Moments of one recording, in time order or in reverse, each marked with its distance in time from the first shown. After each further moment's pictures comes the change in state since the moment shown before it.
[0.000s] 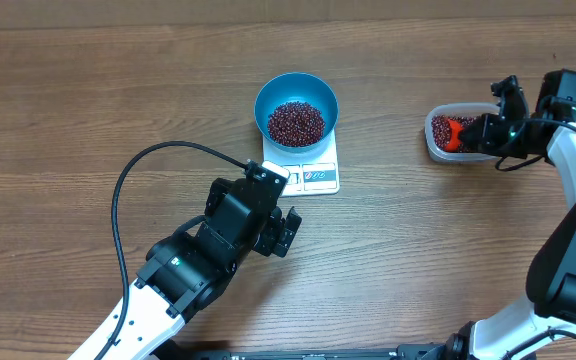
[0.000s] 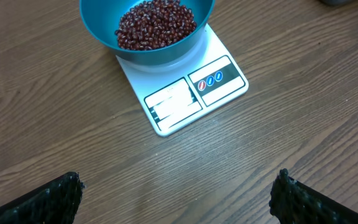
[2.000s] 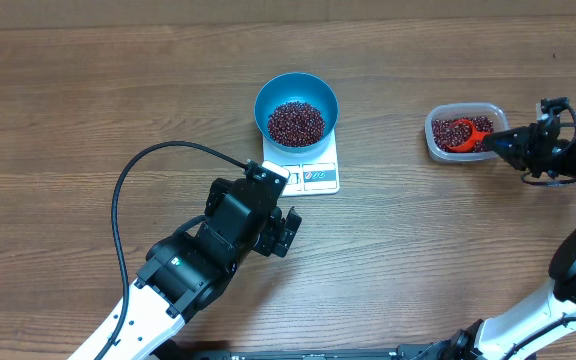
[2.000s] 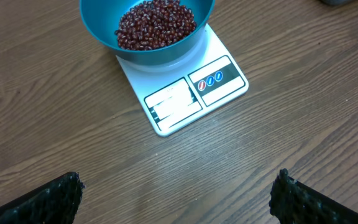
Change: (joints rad) left arm 0.000 0.000 0.000 0.000 0.000 0.000; right arm -0.233 0.107 0.003 -0.037 -0.418 0.041
